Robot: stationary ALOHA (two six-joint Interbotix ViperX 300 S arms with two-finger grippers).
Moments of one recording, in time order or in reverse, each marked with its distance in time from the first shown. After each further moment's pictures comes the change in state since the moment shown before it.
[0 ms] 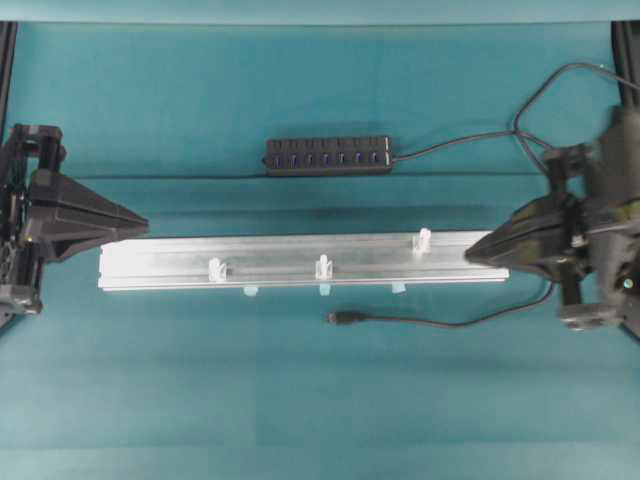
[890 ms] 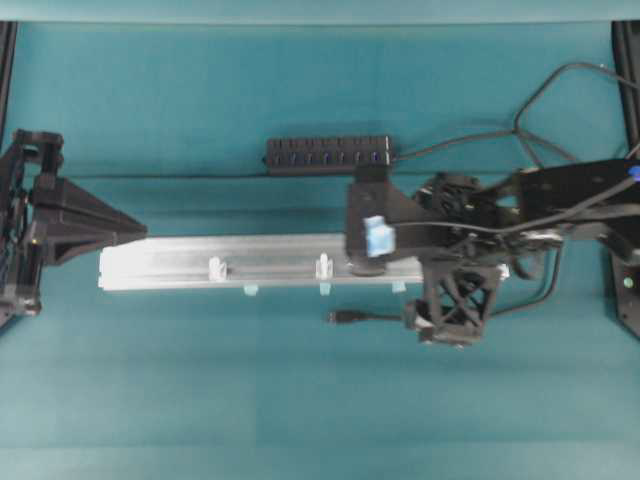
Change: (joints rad) left arm 0.000 -0.012 -0.002 0.000 0.101 -0.020; right arm 0.015 0.586 -0.512 -0.018 0.617 0.006
